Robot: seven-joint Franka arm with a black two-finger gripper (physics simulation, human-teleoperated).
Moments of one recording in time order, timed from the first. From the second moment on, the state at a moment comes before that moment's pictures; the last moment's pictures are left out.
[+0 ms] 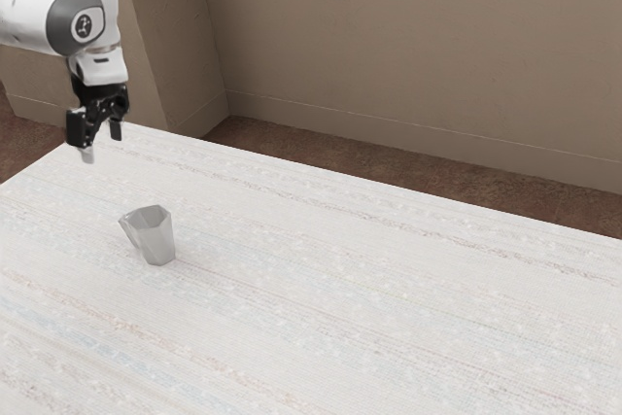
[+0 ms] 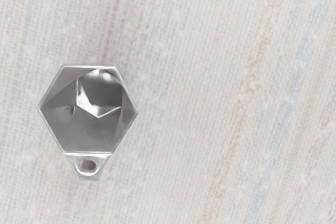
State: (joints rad) arm 0.25 0.10 0.00 -1.70 0.18 1.68 1.54
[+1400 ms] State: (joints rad) arm 0.47 0.46 0.00 -1.74 -0.26 2.02 2.02
